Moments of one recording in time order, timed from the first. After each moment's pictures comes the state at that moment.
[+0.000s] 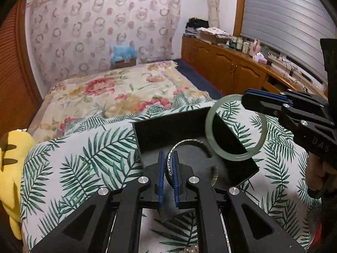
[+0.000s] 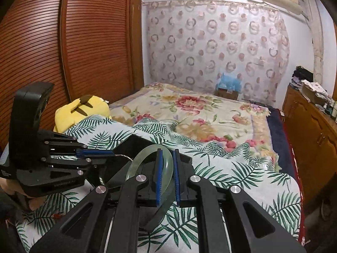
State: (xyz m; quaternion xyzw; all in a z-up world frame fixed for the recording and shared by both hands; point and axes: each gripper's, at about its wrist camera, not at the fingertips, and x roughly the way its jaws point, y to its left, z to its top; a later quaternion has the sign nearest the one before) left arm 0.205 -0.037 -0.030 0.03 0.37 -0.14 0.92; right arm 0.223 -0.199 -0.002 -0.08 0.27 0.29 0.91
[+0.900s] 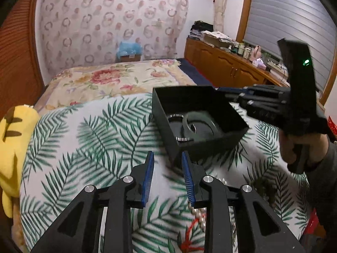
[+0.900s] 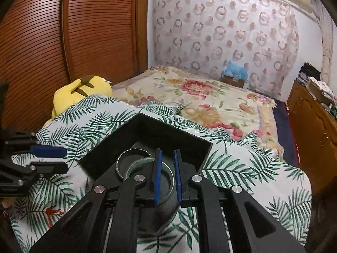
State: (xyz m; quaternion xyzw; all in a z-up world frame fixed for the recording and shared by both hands) left arm 0.131 0.006 -0.037 -0.01 0.38 -0.14 0.92; right arm 0.224 -0.168 -0.030 -0.12 0.31 0.29 0.90
